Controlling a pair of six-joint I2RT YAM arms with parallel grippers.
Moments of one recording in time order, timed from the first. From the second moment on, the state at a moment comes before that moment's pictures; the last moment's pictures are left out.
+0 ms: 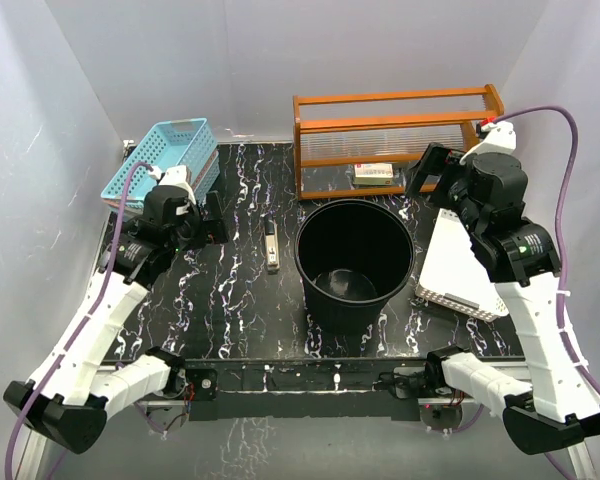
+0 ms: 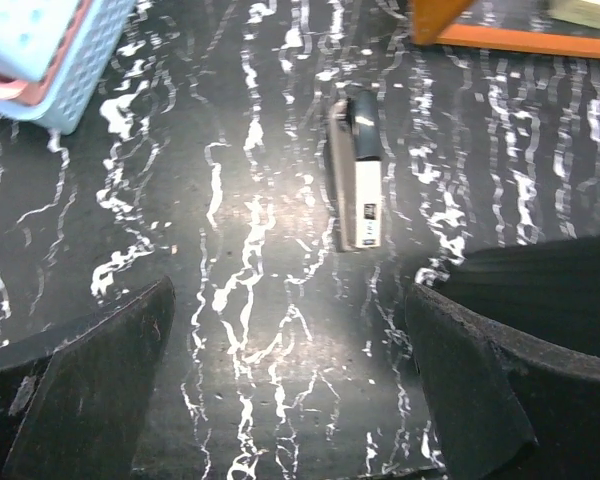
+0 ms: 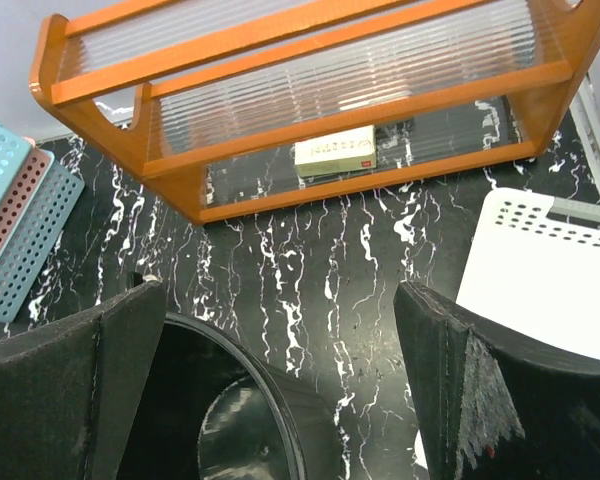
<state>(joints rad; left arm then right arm) -0.41 0.98 1.14 -0.78 -0.16 -0.43 0.27 0.99 1.41 -0.71 0.21 0.36</state>
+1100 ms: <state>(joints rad) -0.41 0.85 1.02 -0.75 -0.10 -0.45 0.84 1.19 1.52 -1.01 -0.16 0.26</state>
